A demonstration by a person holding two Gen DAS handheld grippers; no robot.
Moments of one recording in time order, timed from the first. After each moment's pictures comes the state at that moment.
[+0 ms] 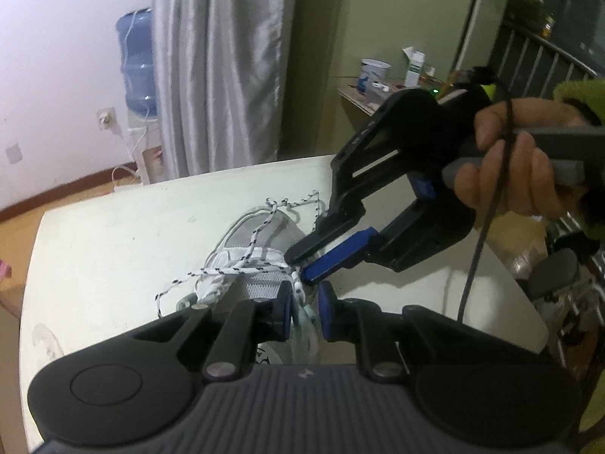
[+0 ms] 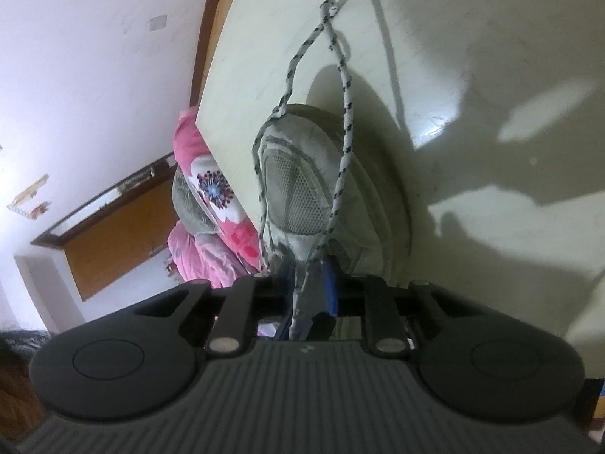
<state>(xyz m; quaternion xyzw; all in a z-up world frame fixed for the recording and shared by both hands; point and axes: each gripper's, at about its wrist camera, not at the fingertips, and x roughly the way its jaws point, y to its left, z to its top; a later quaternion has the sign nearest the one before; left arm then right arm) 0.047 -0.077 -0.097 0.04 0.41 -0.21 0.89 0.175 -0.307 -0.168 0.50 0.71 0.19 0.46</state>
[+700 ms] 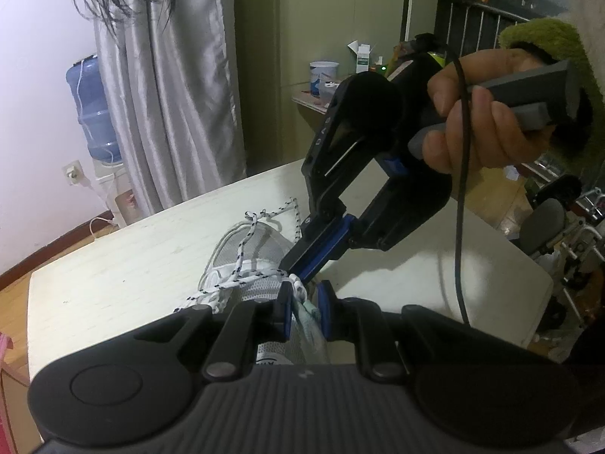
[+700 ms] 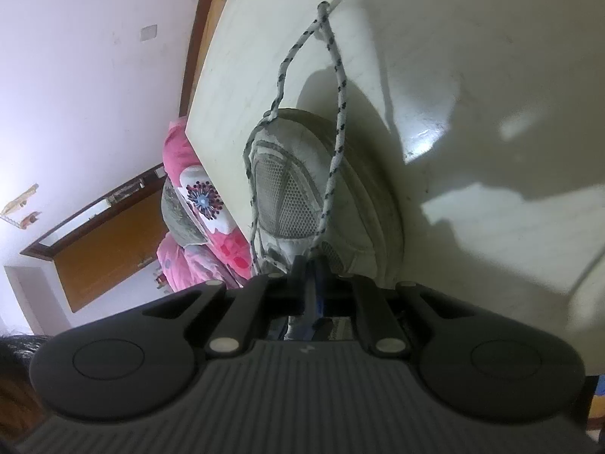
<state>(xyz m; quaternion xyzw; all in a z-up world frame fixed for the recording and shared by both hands) 0.040 -0.079 -0.106 0.12 0.36 -0.28 0.88 0.208 -0.280 -0.175 0.48 0.72 0.18 0.48</state>
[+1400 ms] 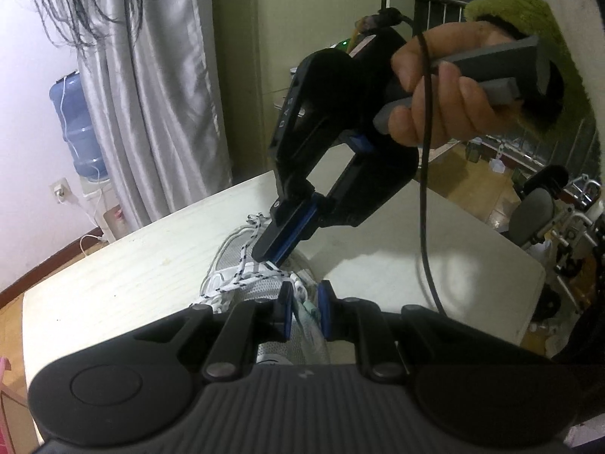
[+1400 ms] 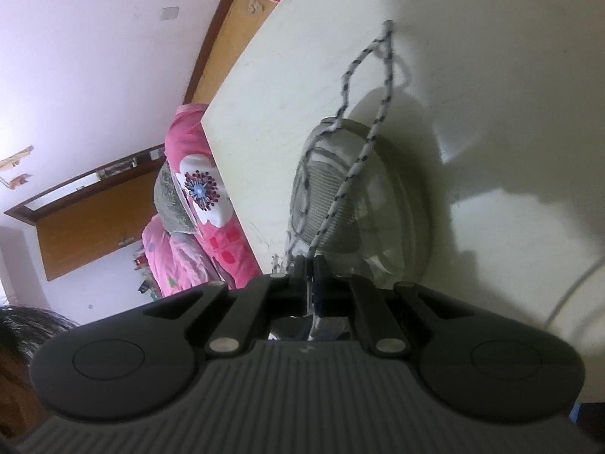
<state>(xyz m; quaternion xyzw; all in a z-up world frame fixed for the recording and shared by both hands) 0.033 -0.076 -0.110 0.13 0.35 -0.31 0.88 0.222 -0.274 -0.157 0.43 0.71 0.22 0.52</state>
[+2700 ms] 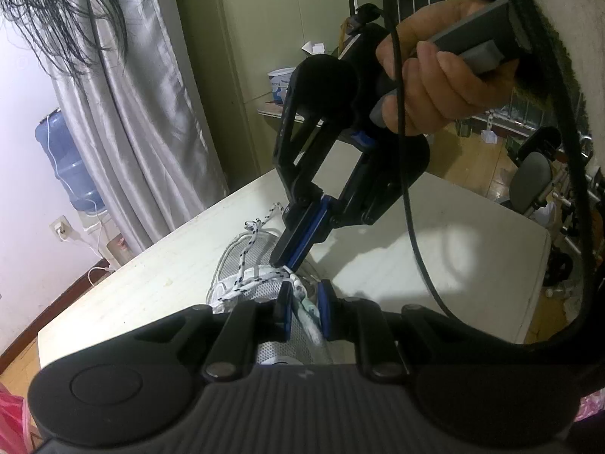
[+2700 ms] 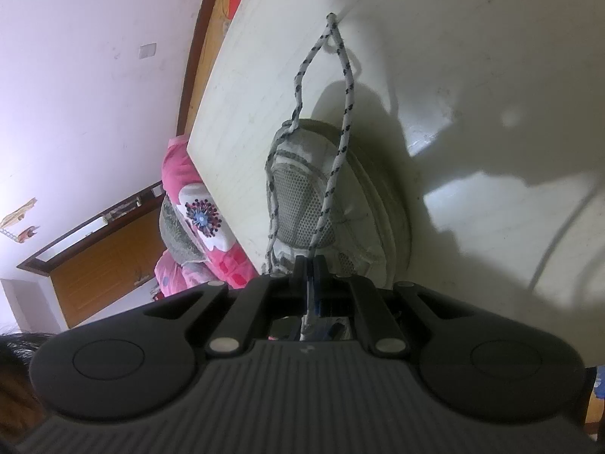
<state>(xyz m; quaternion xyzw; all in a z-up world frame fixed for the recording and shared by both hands) 0.031 -0.091 -0.113 0.20 0.32 -0.32 0.87 0.184 -0.293 -0.174 0.49 0.70 0.15 0.50</state>
